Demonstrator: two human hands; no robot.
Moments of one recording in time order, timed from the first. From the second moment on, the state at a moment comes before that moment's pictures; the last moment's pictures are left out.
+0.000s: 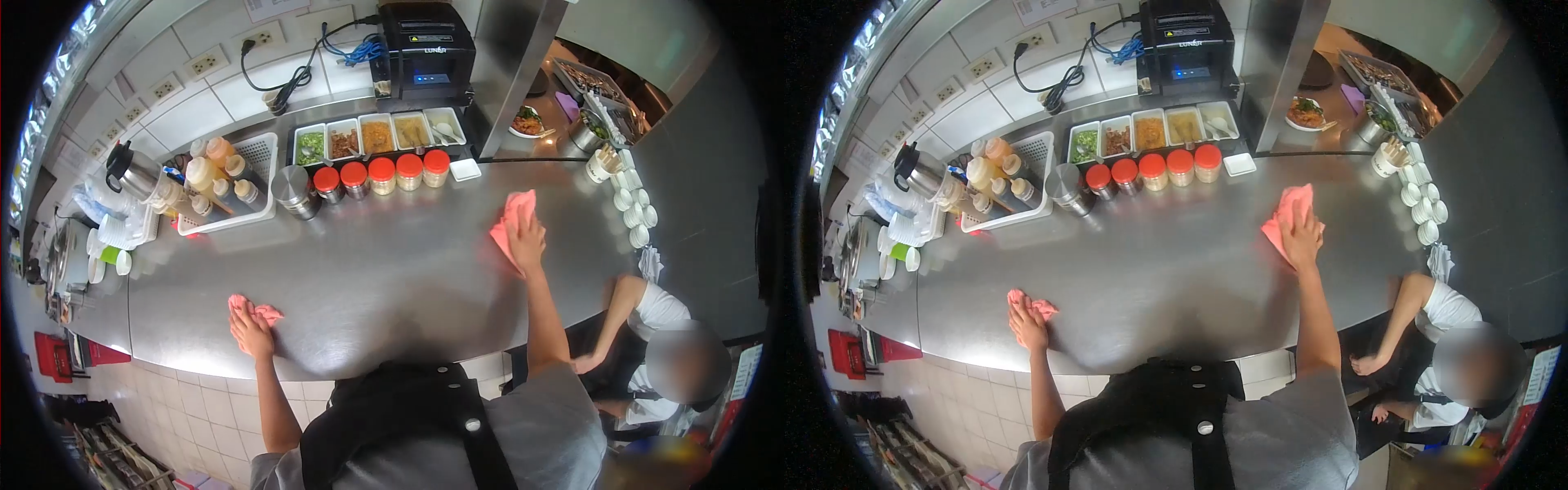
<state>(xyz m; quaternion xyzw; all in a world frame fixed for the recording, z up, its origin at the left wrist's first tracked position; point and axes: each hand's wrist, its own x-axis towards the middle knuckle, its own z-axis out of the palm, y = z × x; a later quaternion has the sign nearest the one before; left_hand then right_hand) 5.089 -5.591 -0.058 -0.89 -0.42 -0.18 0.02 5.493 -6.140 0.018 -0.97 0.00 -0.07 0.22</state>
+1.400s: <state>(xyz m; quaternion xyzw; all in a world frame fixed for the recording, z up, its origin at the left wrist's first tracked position) 5.073 -5.736 0.155 -0.64 -0.22 -0.38 -0.63 5.302 -5.889 0.127 -0.65 -0.52 0.32 0.45</state>
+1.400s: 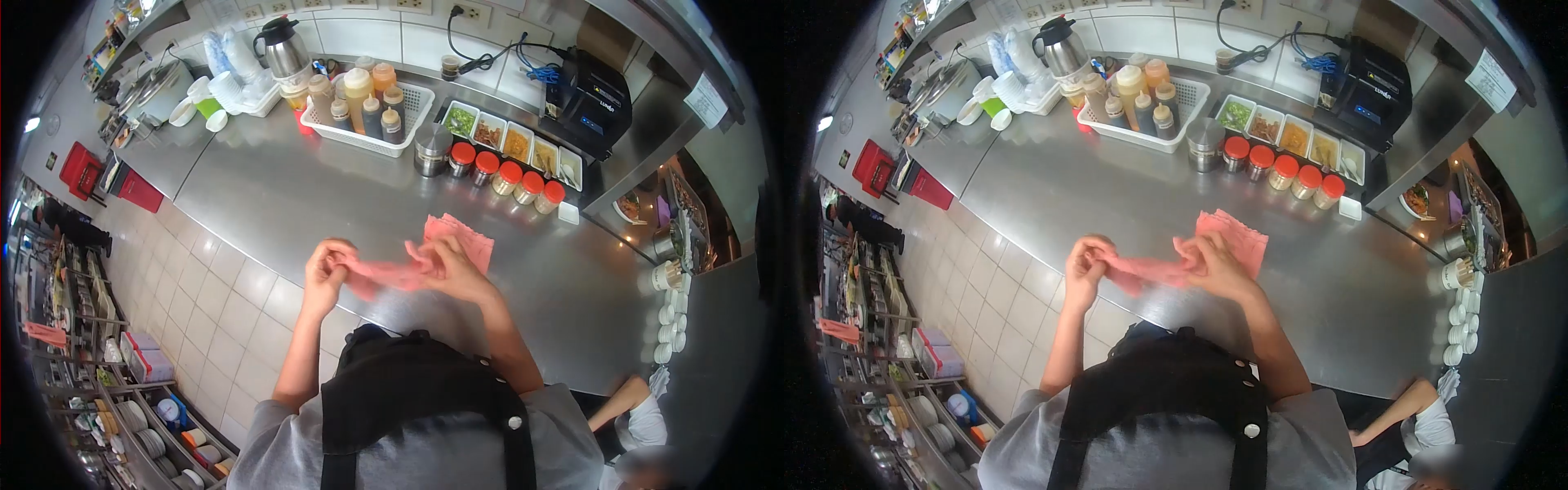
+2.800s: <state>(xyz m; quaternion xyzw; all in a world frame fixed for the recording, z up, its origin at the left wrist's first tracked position) 5.073 -5.708 0.182 -0.73 -0.12 -0.25 -0.62 5.256 -5.842 0.200 -0.59 -0.72 0.15 0.34</state>
